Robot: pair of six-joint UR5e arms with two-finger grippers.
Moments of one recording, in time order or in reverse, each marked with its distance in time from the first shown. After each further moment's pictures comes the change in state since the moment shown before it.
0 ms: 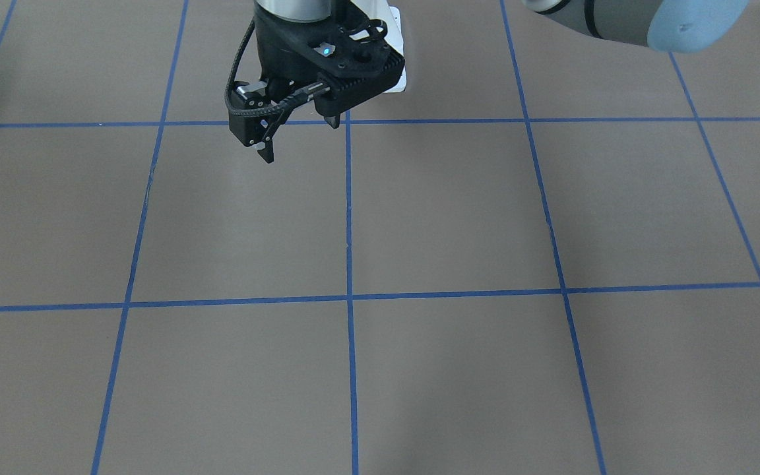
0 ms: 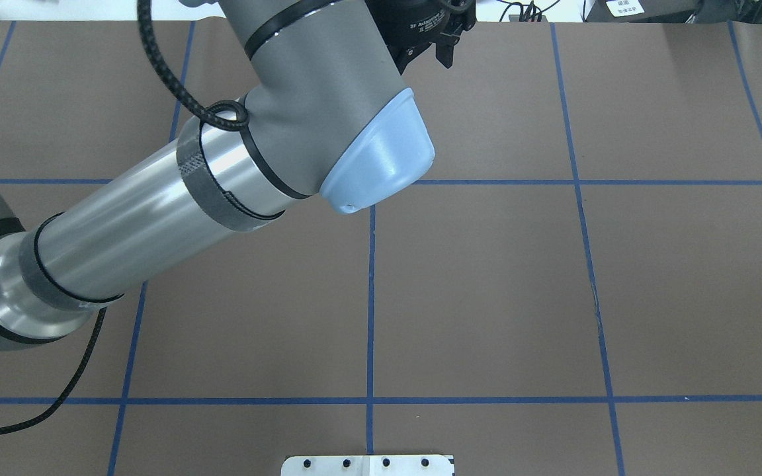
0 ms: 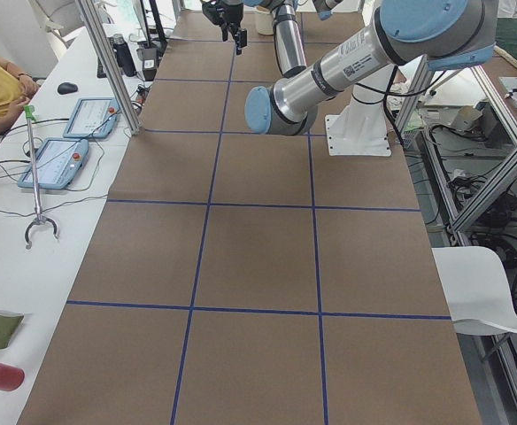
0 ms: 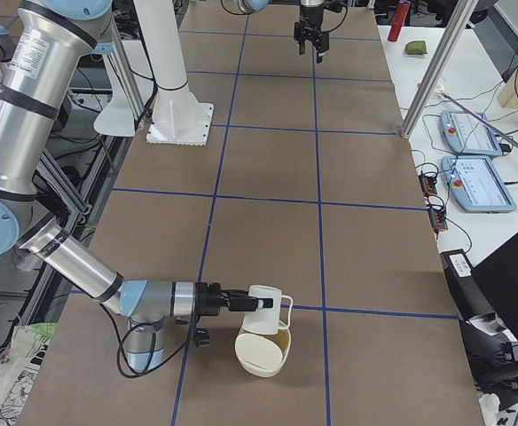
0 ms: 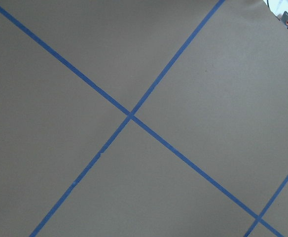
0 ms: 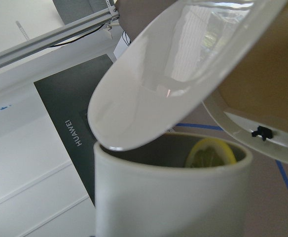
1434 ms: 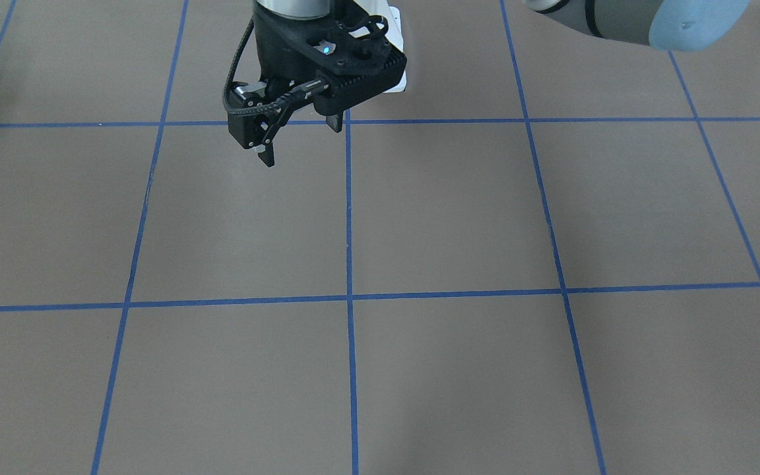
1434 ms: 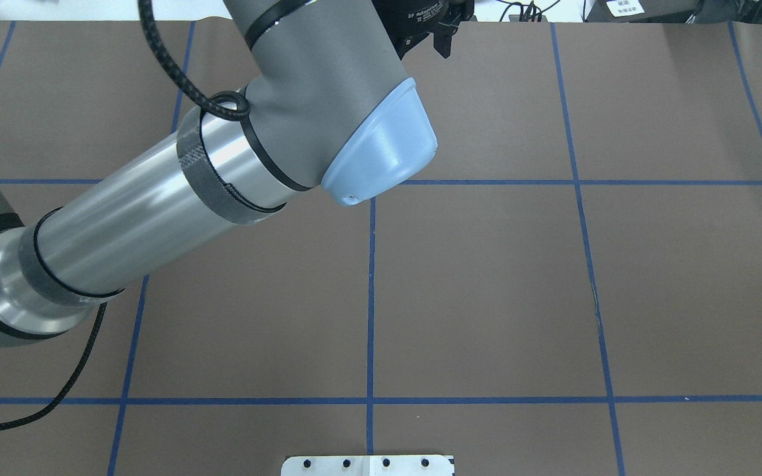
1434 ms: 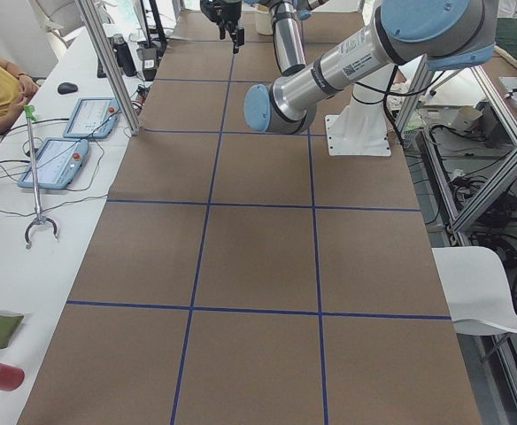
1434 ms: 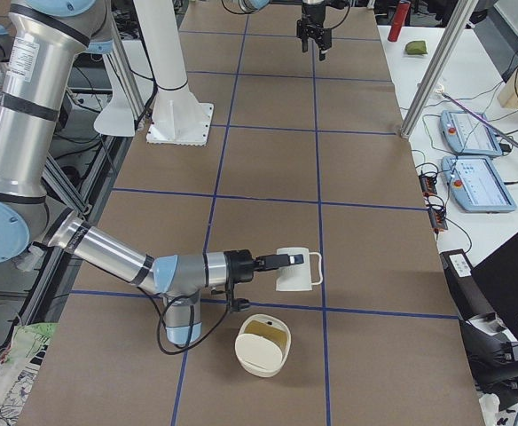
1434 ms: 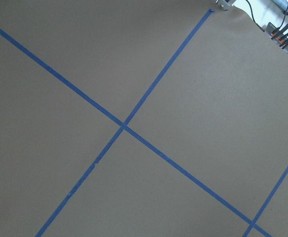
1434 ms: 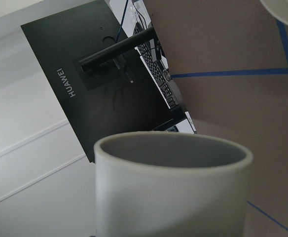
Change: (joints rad) left arm -0.008 -0.006 0.010 0.003 0.016 0.024; right arm 0.108 0.160 0.194 -0.229 0.207 -0.331
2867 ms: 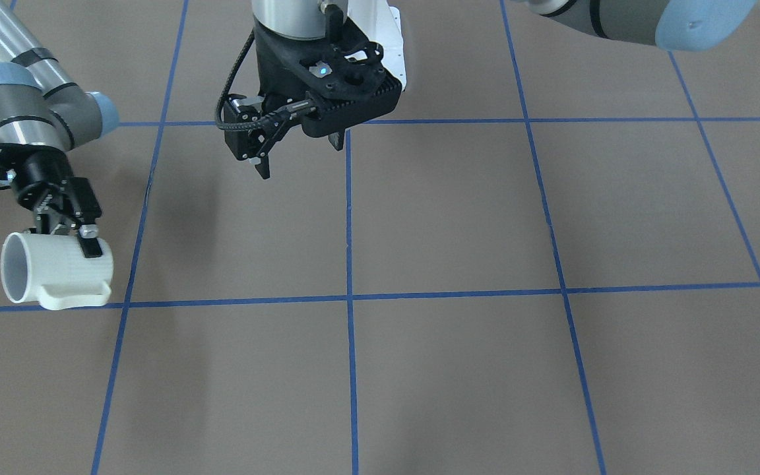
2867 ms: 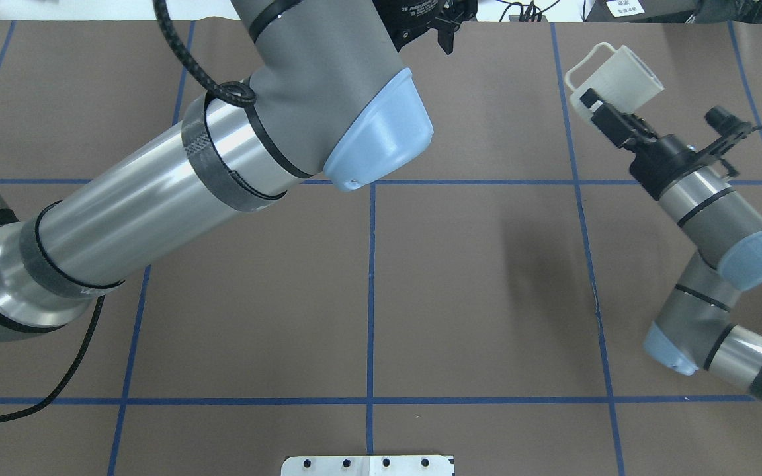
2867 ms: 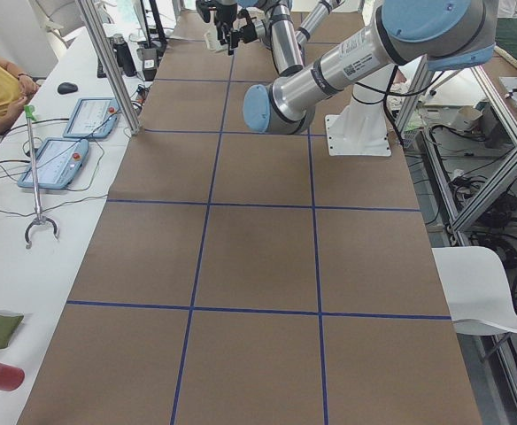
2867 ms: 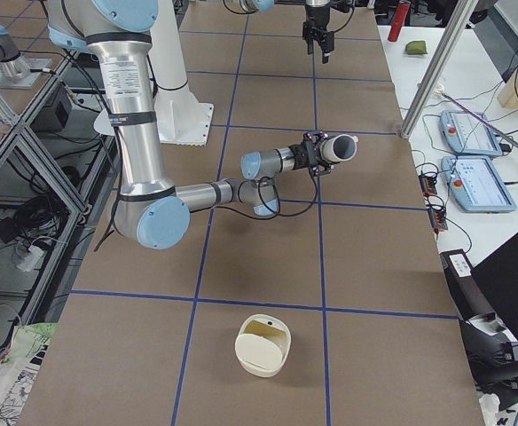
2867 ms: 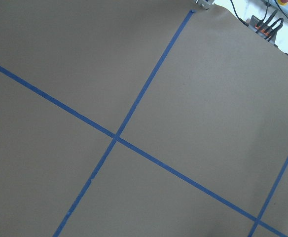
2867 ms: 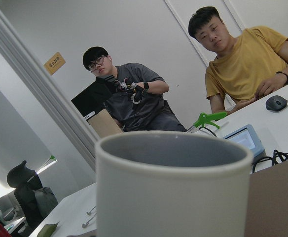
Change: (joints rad) left arm -0.008 -0.001 0.035 -0.053 -0.013 0.108; right arm -0.608 0.450 0.120 -0.390 -0.526 -1.410
